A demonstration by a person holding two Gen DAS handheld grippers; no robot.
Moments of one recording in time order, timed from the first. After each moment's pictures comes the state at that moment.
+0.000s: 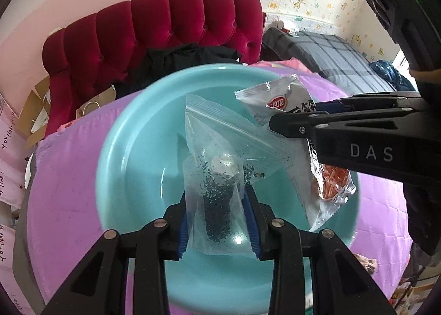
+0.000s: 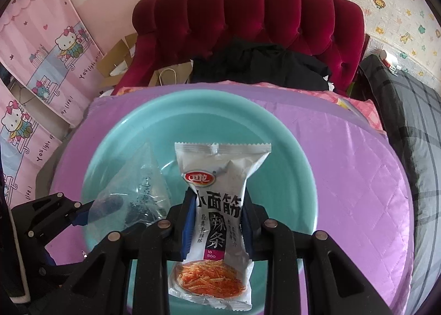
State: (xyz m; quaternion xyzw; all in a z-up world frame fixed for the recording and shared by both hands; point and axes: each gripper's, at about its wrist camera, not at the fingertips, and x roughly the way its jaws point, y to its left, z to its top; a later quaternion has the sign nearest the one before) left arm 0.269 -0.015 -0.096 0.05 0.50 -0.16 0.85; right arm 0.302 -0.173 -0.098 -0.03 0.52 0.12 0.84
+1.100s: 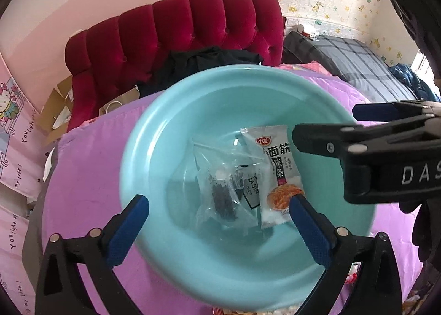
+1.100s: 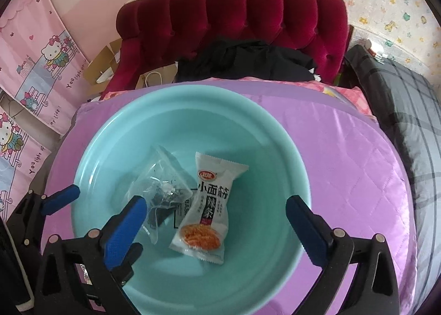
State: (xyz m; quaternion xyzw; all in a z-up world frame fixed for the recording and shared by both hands) left arm 0.255 -0.010 -0.089 0.06 0.48 -0.10 0.87; right arm 0.289 -0.182 -0.099 -0.01 0.52 0.08 0.85
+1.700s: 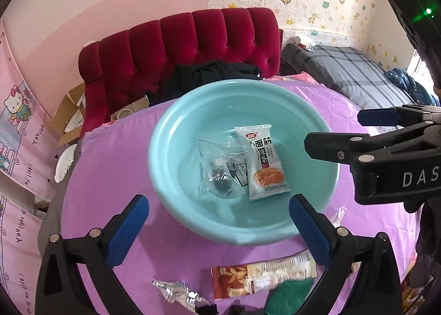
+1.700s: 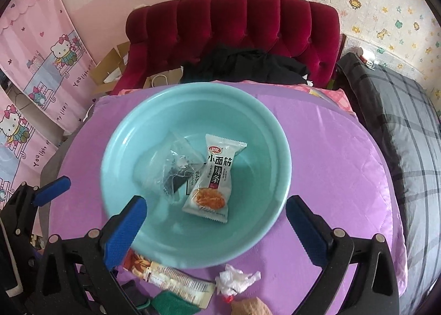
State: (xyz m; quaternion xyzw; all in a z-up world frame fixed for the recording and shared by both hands) left arm 0.187 -0.002 -0.043 0.07 0.45 -0.09 0.89; right arm 0.218 -0.181 -0.056 -0.02 0.50 0.08 0.86
